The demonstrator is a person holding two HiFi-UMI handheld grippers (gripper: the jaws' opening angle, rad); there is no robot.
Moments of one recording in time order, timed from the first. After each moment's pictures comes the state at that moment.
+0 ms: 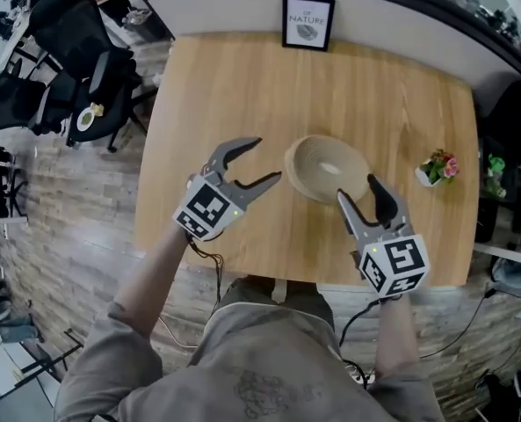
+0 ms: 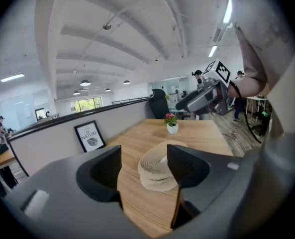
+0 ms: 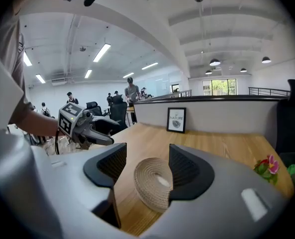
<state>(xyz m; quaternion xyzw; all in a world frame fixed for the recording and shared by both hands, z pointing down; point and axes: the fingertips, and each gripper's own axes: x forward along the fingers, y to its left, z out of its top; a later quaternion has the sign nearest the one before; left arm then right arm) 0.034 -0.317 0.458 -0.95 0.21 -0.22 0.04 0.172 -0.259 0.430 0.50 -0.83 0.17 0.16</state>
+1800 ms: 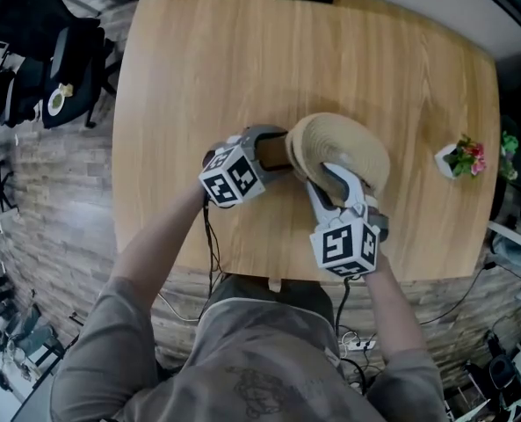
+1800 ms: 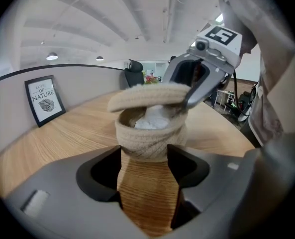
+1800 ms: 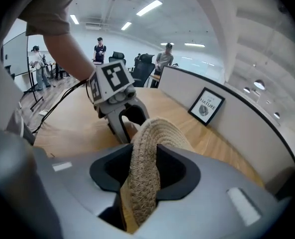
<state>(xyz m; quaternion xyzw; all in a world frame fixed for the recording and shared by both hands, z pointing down) 0.080 -0.330 0.664 -0.94 0.03 -0.33 -0.01 0.106 -0.291 0.590 0.38 -0.83 0.04 0.41</state>
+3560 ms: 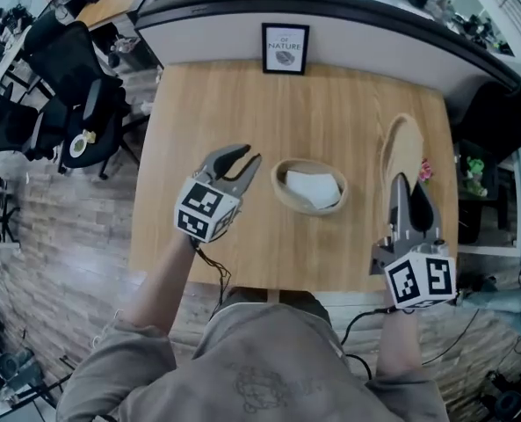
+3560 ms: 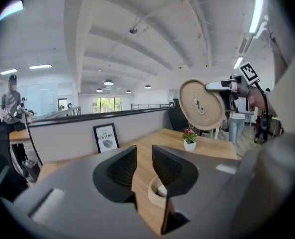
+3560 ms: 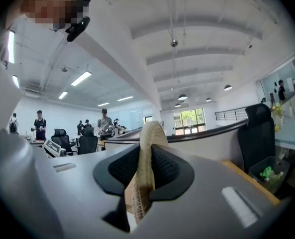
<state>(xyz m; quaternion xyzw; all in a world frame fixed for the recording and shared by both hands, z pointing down) 0.033 -0.353 0.417 -0.93 0.32 -0.17 -0.04 0.268 -0.249 0.286 0.66 -0.75 0.07 -0.01</state>
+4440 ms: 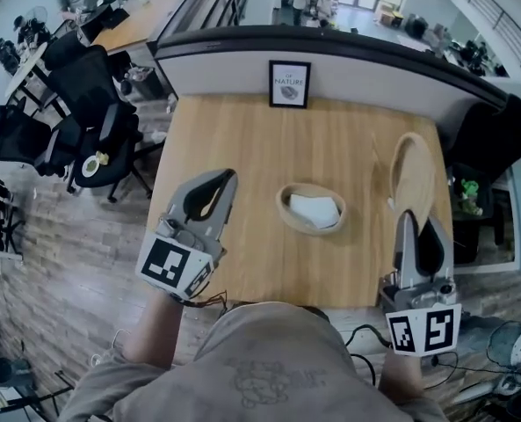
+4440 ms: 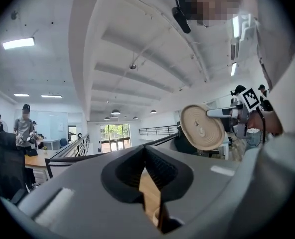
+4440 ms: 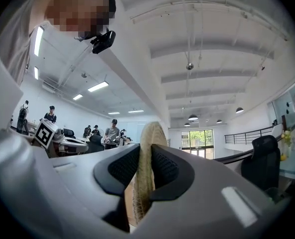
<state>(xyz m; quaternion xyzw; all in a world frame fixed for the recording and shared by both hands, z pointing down) -0.011 -0.279 0.240 -0.92 0.38 -0.03 0.06 0.232 -0.177 0.192 0.63 -0.77 -0.05 -0.03</state>
